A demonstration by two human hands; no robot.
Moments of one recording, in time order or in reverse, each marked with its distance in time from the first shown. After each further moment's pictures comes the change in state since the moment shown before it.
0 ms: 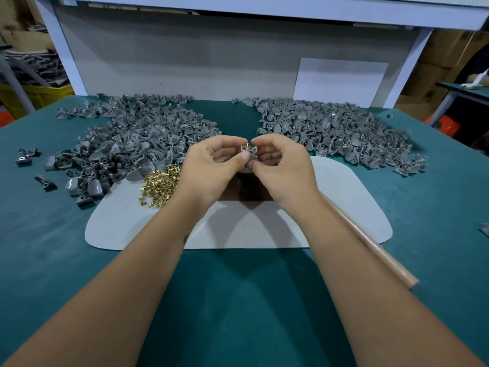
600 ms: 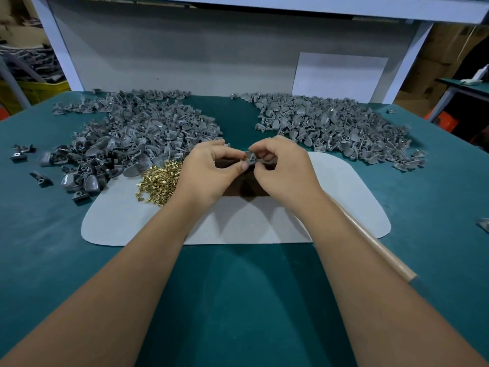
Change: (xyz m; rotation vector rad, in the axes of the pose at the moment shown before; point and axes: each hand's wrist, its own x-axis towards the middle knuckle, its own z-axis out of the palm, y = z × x) left_hand -0.001 -0.010 -0.004 0.468 0.054 0.043; right_hand 0.000 0.010 -0.007 -0.335 -0.075 -0.153
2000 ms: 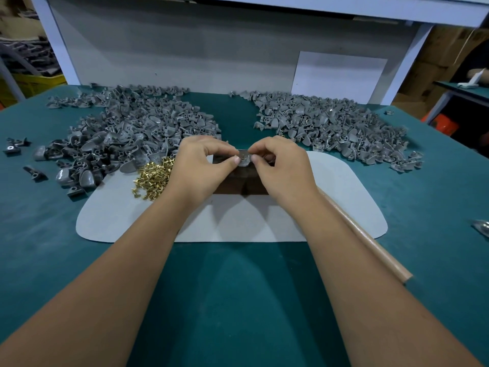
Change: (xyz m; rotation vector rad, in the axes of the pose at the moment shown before) left_hand 0.008 -0.007 -0.007 0.118 0.043 0.243; right_hand 0.001 0.002 0.003 -0.034 0.024 0.033
